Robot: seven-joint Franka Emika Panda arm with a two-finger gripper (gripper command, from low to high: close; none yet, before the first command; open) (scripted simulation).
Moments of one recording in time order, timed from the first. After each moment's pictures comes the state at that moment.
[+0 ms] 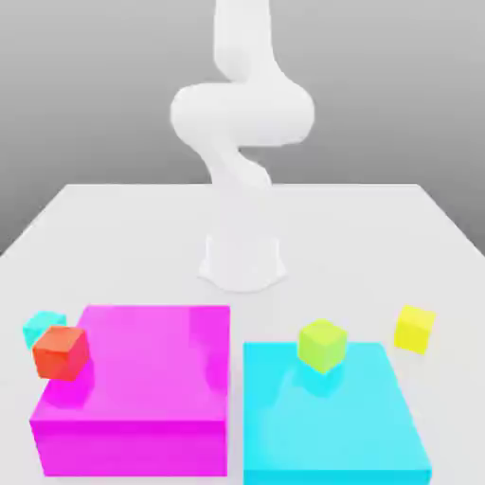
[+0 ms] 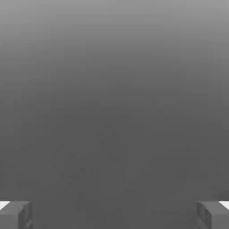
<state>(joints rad) 0.05 -0.75 0.01 -2.33 -0.02 2.34 0.71</state>
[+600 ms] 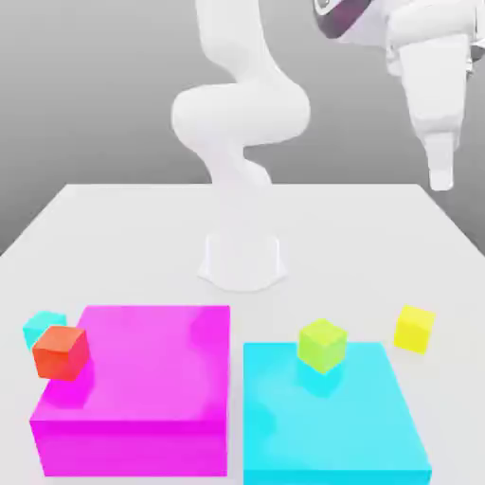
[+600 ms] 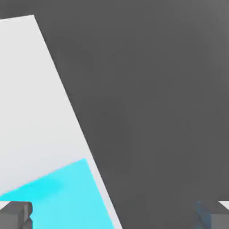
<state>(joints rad) 0.42 -0.36 0.07 -2.58 -0.13 2.59 -0.01</state>
